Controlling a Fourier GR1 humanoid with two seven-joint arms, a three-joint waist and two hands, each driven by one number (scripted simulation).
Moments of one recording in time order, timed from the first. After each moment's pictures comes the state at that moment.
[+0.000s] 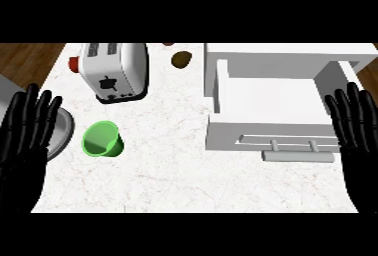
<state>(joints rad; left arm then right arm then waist) 0.03 0.13 -0.01 -2.10 0.03 -0.02 -0.01 0.02 -0.11 0.02 -2.10 0.01 0.03 0.00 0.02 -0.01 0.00</state>
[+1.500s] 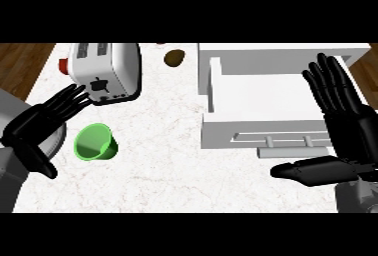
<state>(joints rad) -0.40 0.47 0.17 -0.91 0.33 -0.94 -0.24 -0.20 -0.17 -0.03 -1.90 -0.09 0.13 0.08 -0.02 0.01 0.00</state>
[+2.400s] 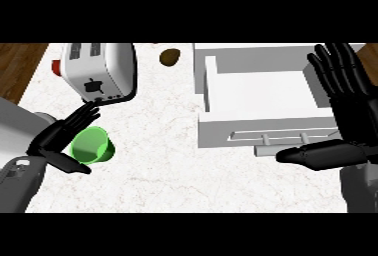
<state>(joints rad) -0.48 0.45 0.04 -0.51 -0.06 -0.67 -0.68 -0.31 -0.19 -0.08 -1.85 -0.12 0.15 0.11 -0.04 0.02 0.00</state>
